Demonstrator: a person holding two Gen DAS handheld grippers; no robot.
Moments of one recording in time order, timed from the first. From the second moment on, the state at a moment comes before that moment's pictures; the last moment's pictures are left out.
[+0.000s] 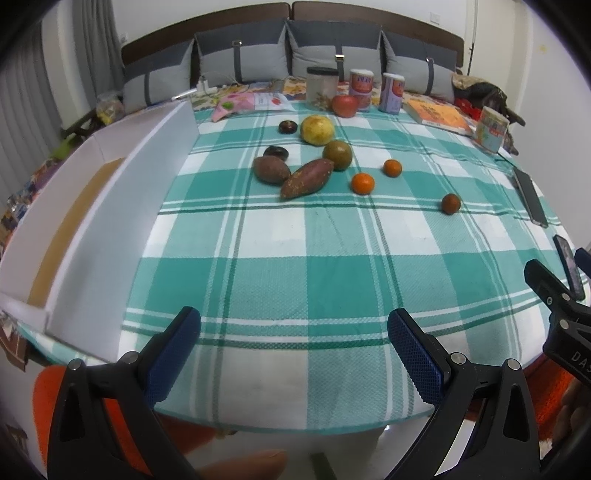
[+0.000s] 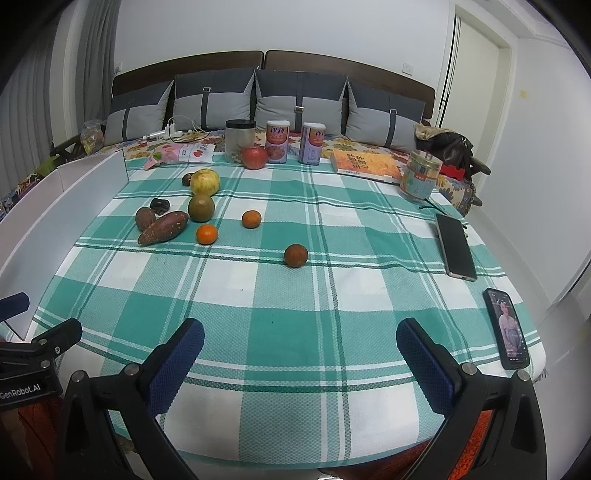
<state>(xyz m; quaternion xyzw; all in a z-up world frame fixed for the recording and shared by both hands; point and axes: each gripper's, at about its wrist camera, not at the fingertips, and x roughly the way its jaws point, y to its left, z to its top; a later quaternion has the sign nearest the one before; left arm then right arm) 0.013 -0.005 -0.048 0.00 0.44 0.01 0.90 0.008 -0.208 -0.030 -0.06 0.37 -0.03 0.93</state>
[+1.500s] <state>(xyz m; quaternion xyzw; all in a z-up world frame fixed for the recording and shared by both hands) 0.252 -0.022 -0.104 0.14 0.53 -0.16 0.82 0.075 -0.246 -0.134 -0.01 0.47 0.02 0.88</state>
